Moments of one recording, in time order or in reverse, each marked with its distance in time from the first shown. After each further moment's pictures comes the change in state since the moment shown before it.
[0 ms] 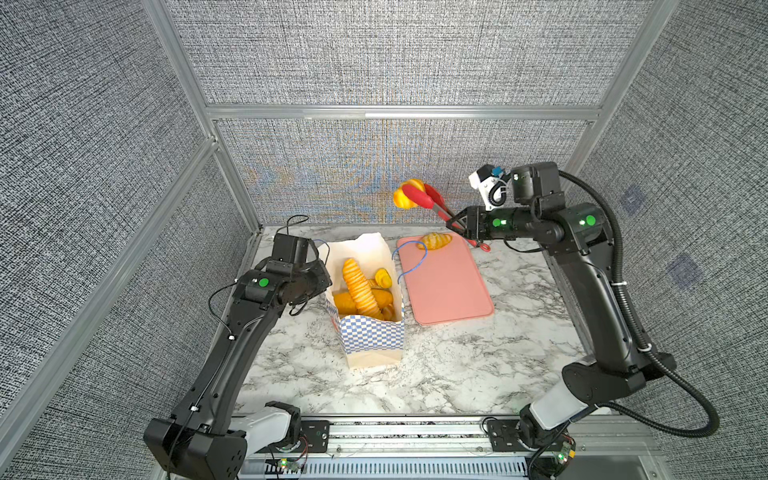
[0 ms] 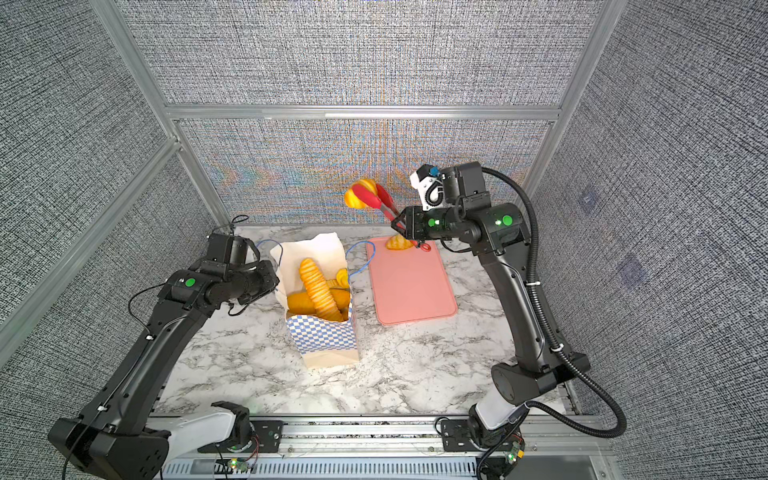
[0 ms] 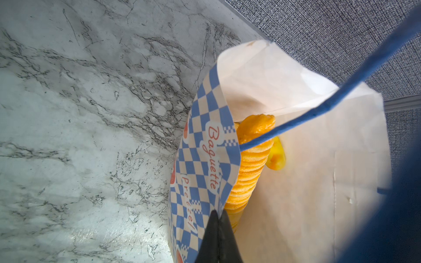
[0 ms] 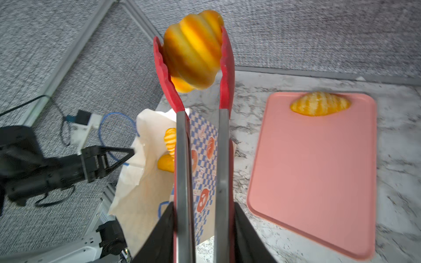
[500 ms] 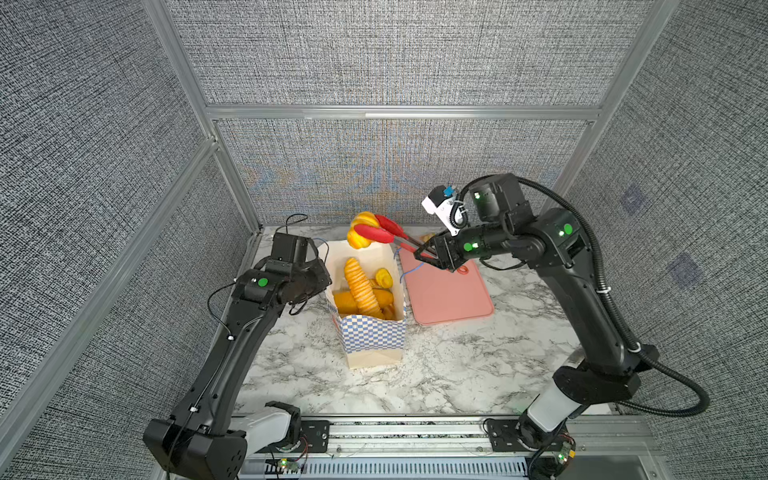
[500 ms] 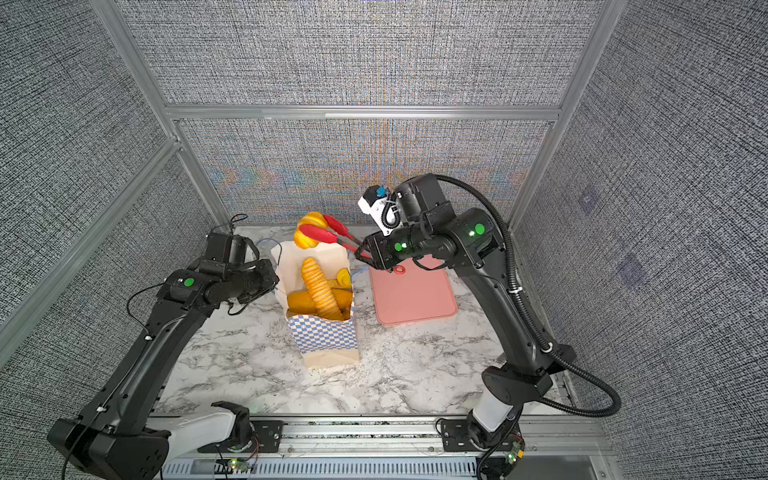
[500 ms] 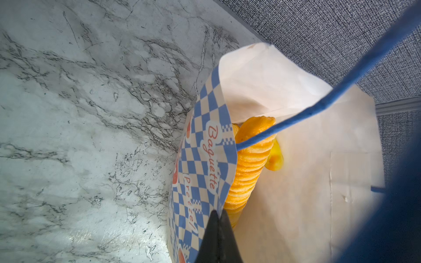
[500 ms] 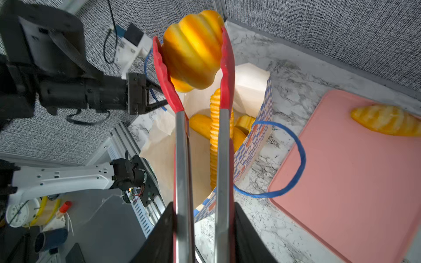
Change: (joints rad) left arm 0.000 -0.001 0.011 -0.002 0.000 -0.006; right arm 0.270 0.047 0.084 -0.167 0.066 -0.149
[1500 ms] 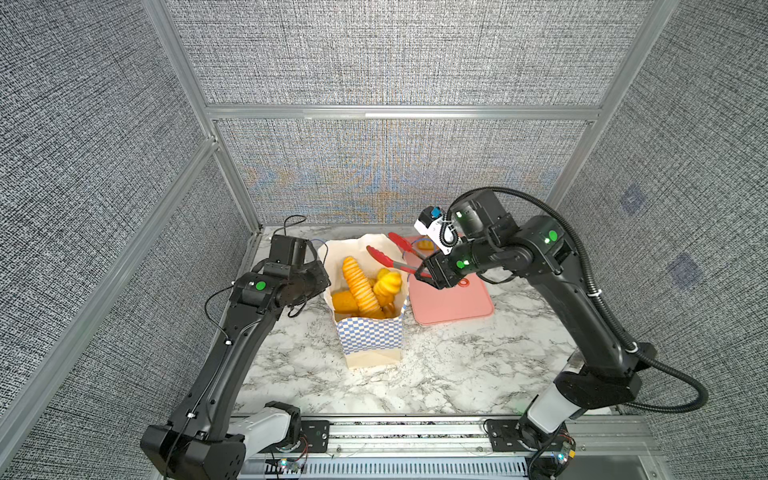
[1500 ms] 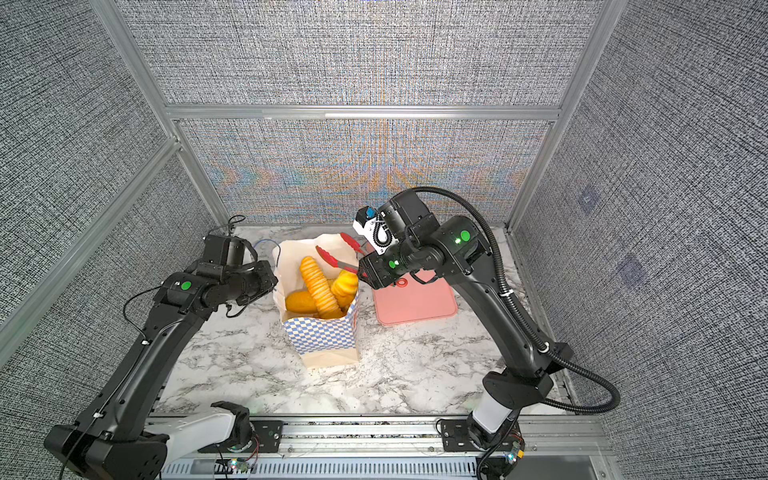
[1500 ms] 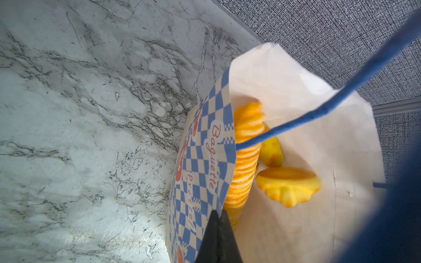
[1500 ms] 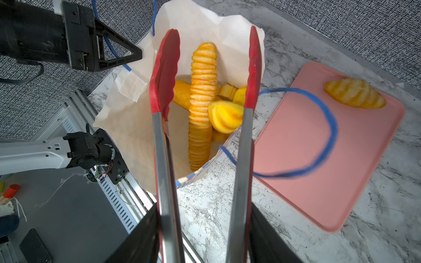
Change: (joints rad) left arm 0.000 -0.023 -0.011 0.000 0.000 -0.006; right arm 0.072 -0.010 -0.047 -0.082 0.166 -0.048
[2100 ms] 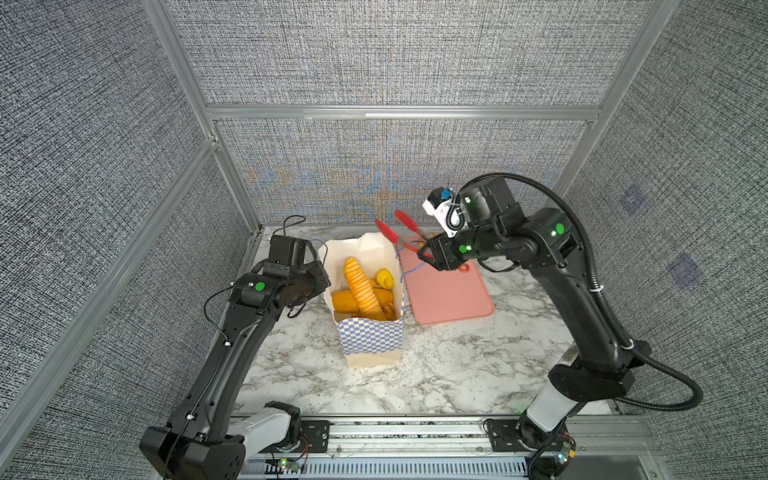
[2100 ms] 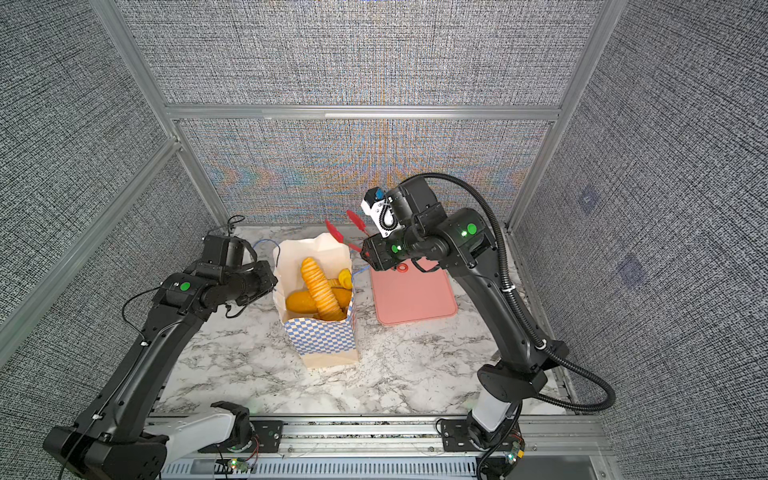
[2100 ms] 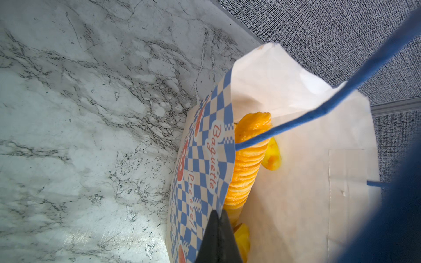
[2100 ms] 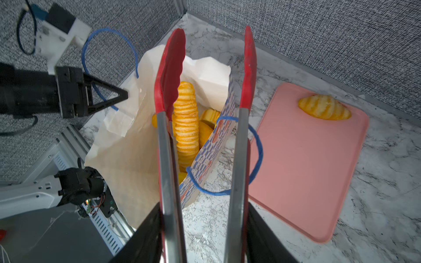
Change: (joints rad) left arm 0.000 -0.006 -0.003 0.000 0.000 -0.002; right arm -0.075 0.040 0.099 0.057 0.039 0.055
